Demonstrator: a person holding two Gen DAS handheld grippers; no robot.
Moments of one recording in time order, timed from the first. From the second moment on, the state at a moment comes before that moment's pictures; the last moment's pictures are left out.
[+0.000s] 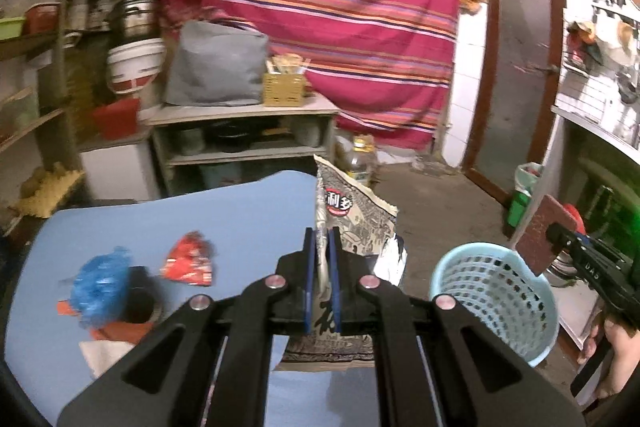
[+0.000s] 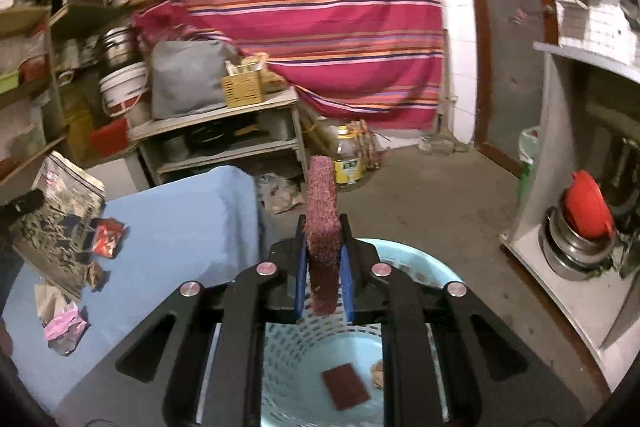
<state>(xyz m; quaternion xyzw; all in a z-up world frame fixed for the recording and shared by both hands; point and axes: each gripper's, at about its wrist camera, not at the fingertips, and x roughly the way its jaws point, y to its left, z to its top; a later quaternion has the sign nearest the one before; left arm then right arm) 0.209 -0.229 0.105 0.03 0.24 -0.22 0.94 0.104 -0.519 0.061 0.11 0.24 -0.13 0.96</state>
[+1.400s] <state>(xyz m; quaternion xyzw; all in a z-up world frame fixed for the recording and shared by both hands) 0.208 -0.368 0.063 0.05 0.28 -0.32 0.90 0.094 -0.574 0.036 0.17 0.27 -0.15 0.94</state>
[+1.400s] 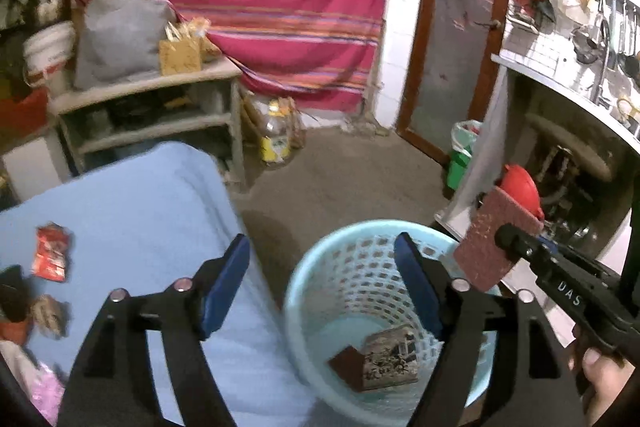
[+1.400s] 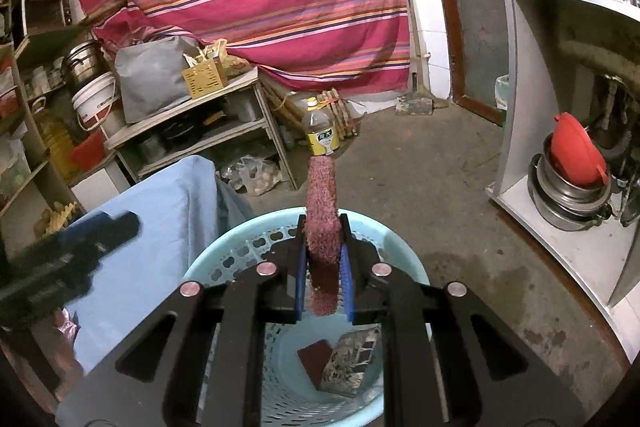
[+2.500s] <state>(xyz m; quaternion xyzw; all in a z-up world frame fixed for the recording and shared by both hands) 0.218 -0.122 0.081 0.01 0.27 -0.12 0.96 0.147 -0.476 0.041 0.11 0.27 -0.20 0.94</state>
